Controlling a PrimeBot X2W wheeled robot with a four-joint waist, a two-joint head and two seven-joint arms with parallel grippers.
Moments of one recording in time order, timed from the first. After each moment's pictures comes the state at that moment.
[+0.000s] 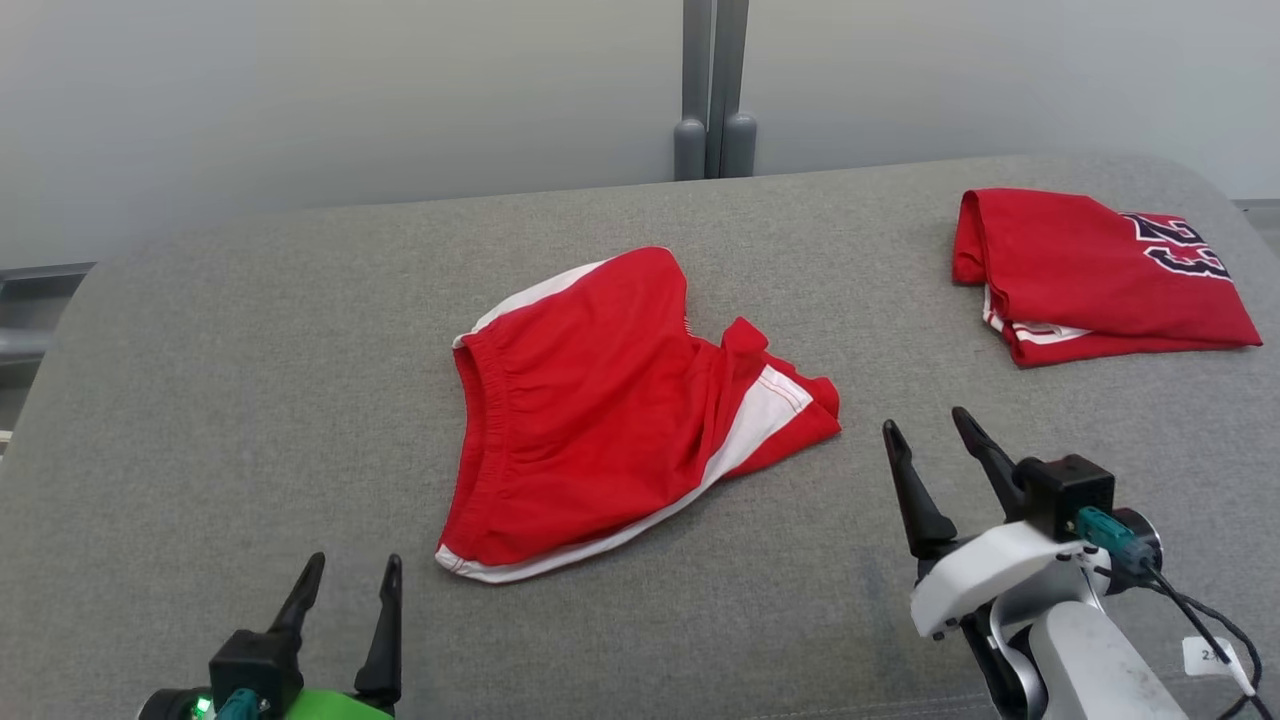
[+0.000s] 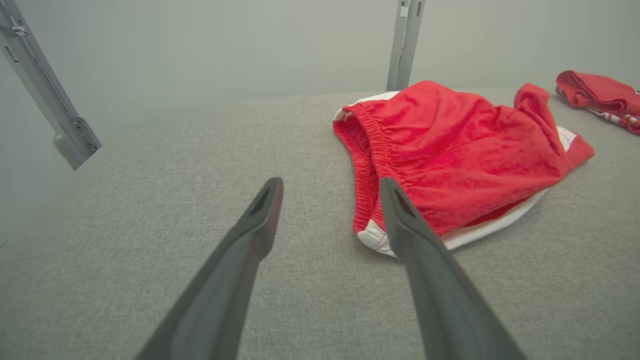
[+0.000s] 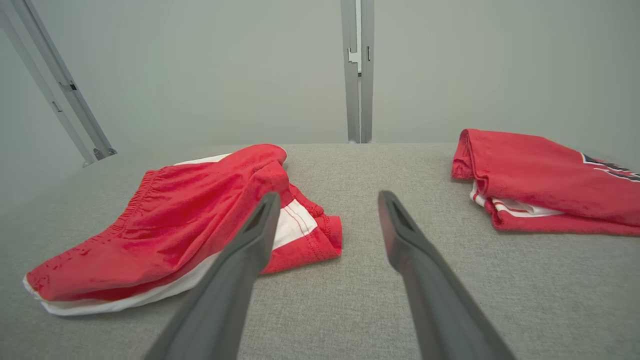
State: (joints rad) left arm 0.04 0.13 -0.08 0.28 -0.17 -0.13 -0.24; right arm -0.19 -0.09 0.13 0.37 0.20 0.13 -0.22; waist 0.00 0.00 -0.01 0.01
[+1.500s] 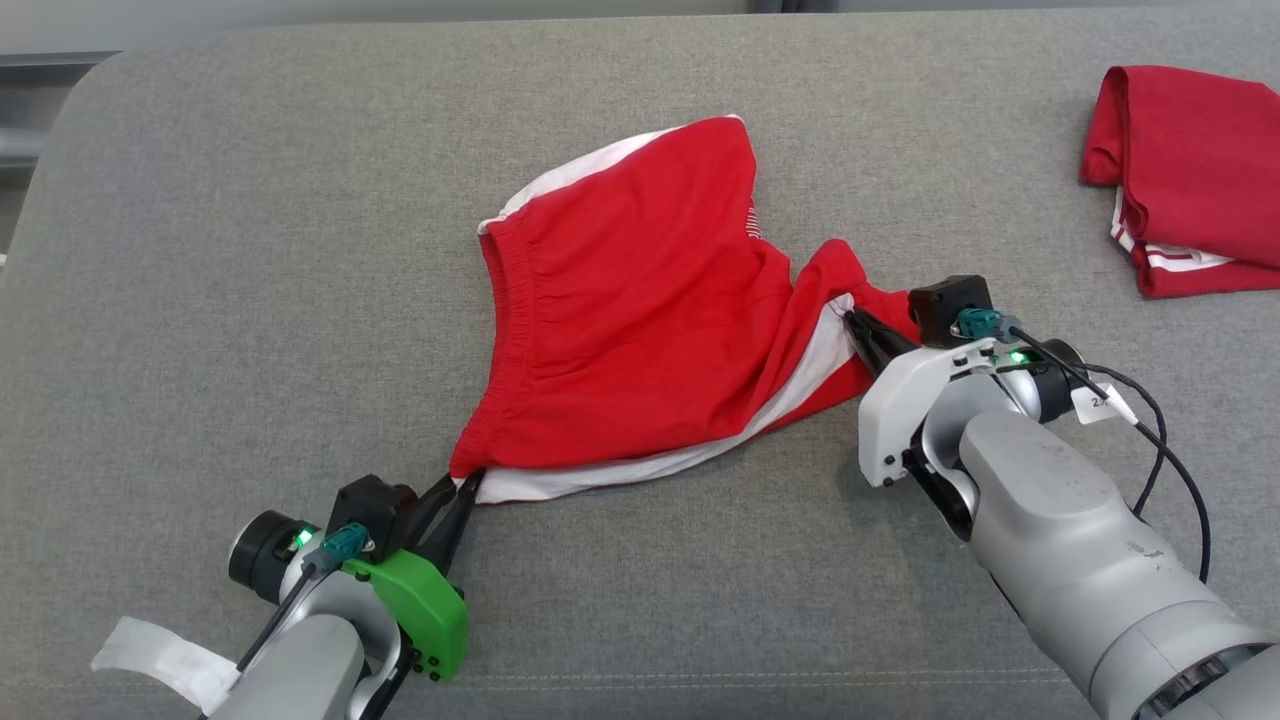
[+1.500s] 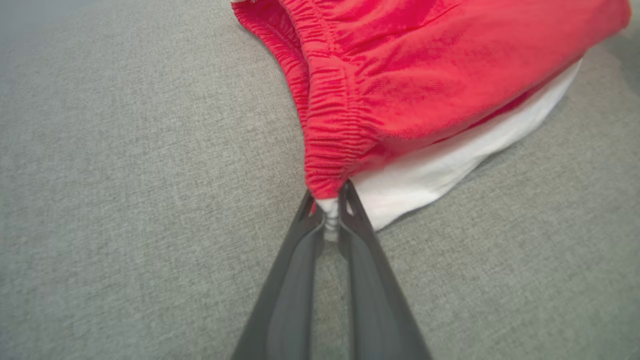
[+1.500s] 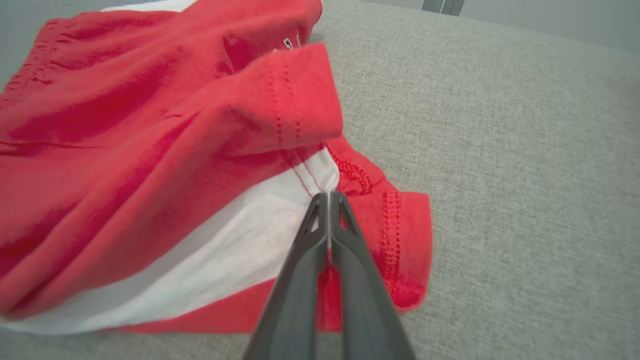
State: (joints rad) left arm -0.43 0.30 -0.69 0.67 -0.47 -0.13 -0.26; right arm -0.82 -0.10 0.56 1.14 0.43 0.13 -0.22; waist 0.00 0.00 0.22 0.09
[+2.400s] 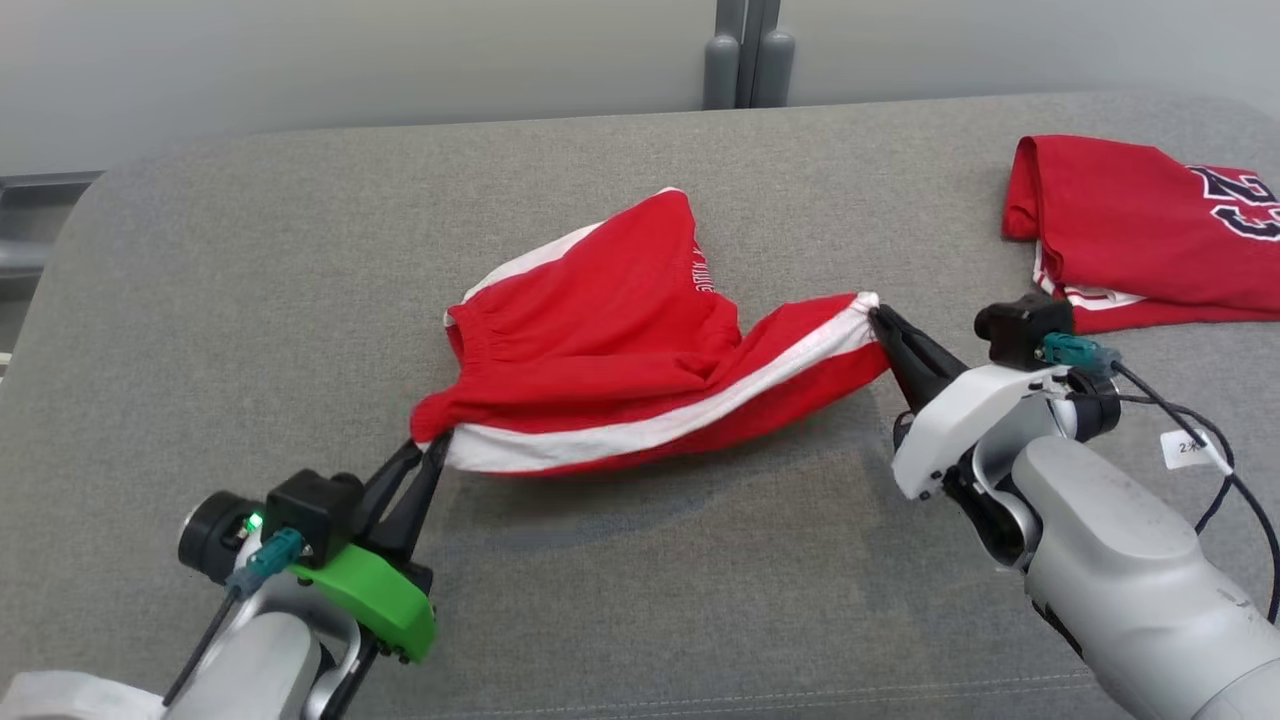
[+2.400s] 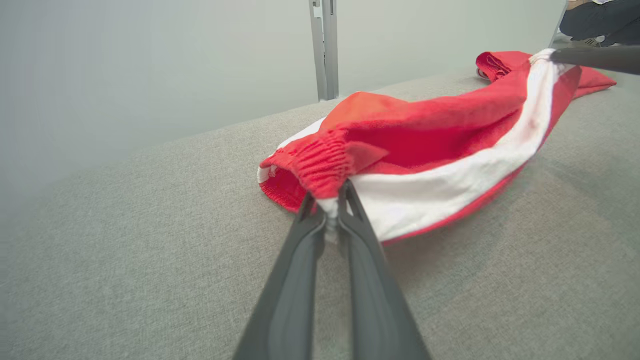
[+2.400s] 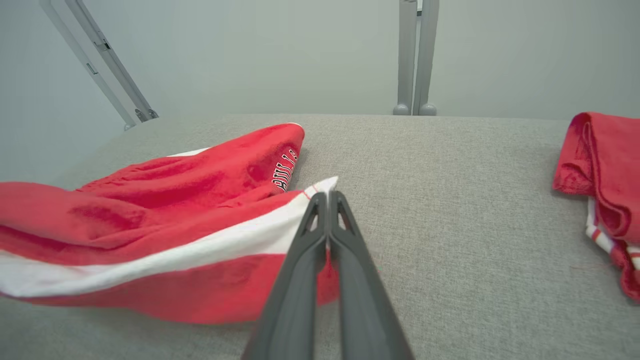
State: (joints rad) left arm -0.32 0.37 -0.55 0.40 -0.44 -0.12 -0.26; right arm -0.67 -0.28 0.67 0.77 0.73 0.13 -0.25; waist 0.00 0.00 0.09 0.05
